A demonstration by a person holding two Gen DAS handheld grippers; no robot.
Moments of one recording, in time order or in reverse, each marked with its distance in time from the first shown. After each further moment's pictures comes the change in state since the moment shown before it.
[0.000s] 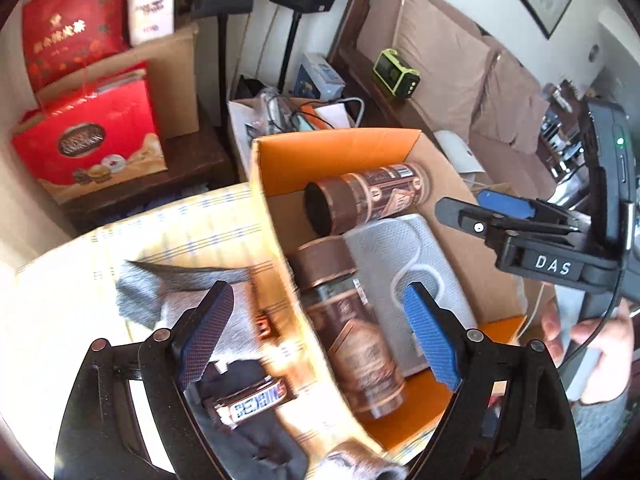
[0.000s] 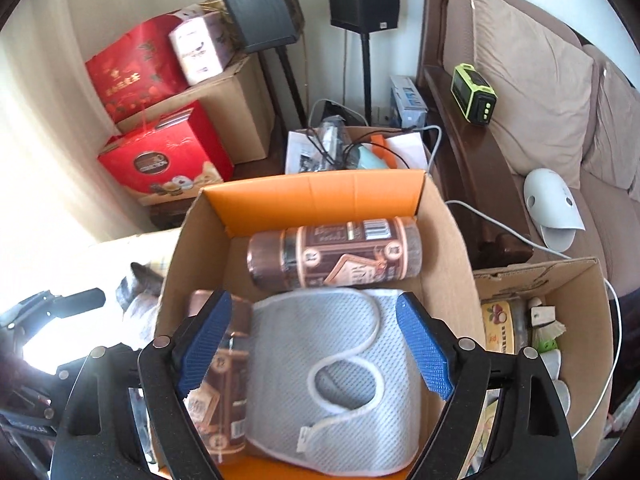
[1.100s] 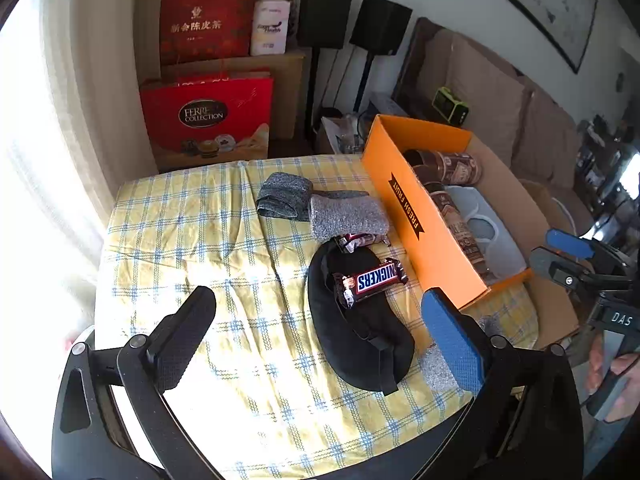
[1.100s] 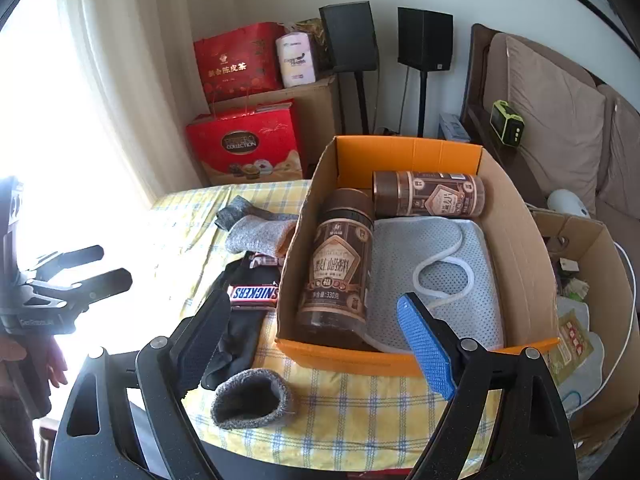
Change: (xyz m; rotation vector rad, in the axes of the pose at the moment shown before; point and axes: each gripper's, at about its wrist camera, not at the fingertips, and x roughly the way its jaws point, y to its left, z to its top) left arm -0.089 0.075 -0.152 -0.091 -0.199 0.162; right arm -0.070 0.099 -0.145 -0.130 -0.174 0.087
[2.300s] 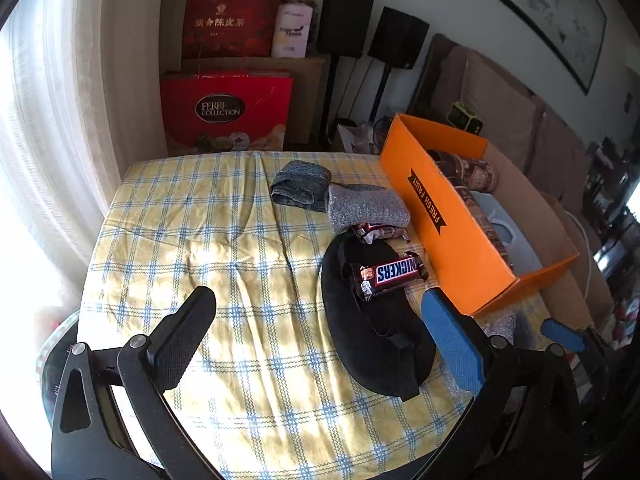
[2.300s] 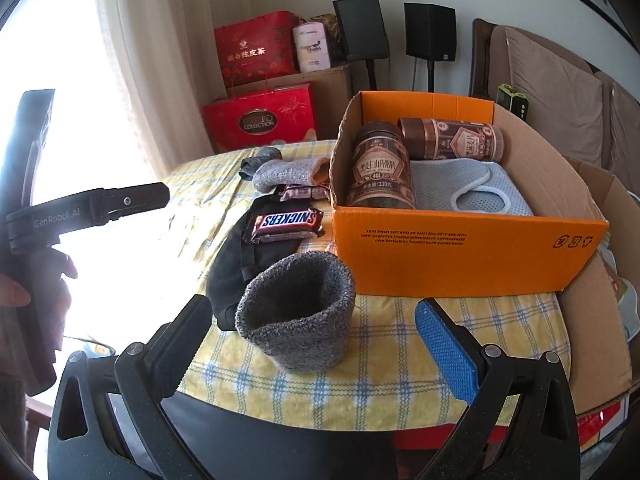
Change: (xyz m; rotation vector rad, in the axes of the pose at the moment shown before) left arm 0.024 0.011 -0.029 -0.062 -0.070 0.016; right arm 0.018 0.034 -0.097 0.004 -0.053 0.029
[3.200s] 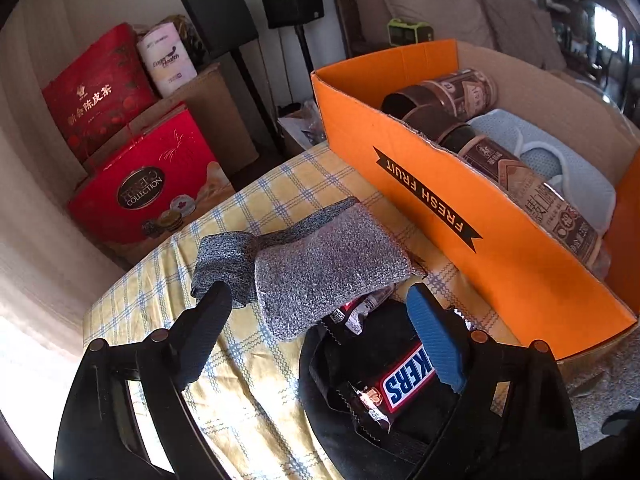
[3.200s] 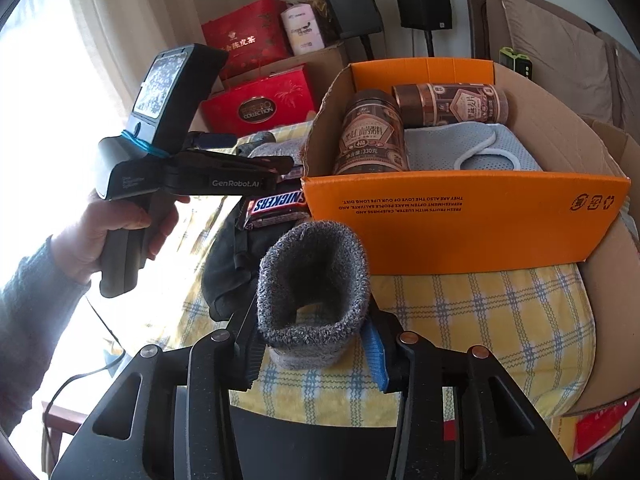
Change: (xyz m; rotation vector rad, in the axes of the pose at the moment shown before) left arm 0.131 -0.084 0.041 0.533 0.065 0.094; right arm 0.011 -0.026 -0.003 0.086 0.067 0.085
